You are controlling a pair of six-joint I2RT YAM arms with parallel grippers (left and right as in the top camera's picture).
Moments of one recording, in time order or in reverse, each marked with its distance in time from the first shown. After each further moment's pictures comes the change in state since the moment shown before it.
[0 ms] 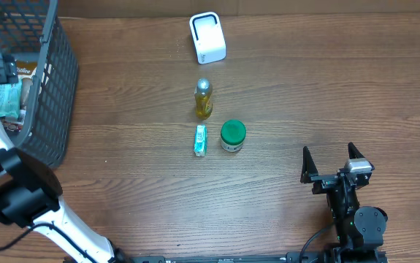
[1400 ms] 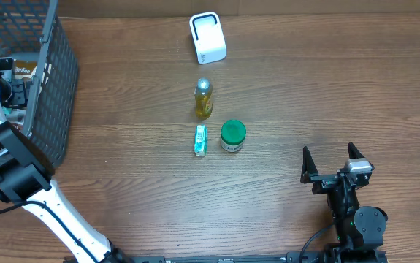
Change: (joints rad) left arm 0.045 0.259 0.003 0.038 0.087 0.053; right arm 0.000 0.000 0.000 0.000 0.000 0.000
